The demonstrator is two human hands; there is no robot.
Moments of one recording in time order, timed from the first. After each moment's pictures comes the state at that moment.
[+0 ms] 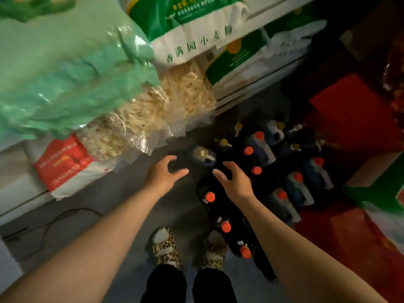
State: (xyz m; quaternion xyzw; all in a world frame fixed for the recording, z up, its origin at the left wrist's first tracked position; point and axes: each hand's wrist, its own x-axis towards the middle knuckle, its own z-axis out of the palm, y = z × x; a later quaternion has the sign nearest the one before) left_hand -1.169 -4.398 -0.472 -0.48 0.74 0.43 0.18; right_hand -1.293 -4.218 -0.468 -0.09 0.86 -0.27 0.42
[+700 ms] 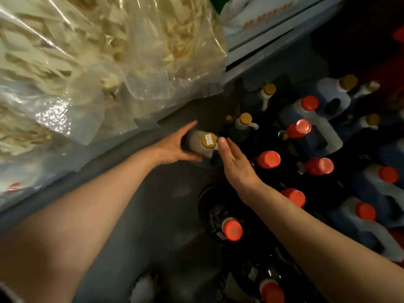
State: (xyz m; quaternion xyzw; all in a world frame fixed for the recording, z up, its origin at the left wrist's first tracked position) left_hand -1.238 -4.457 -0.789 -0.23 0.76 0.57 0.21; right_hand -1.303 -4.264 -0.731 -0.02 0.80 -0.44 0.41
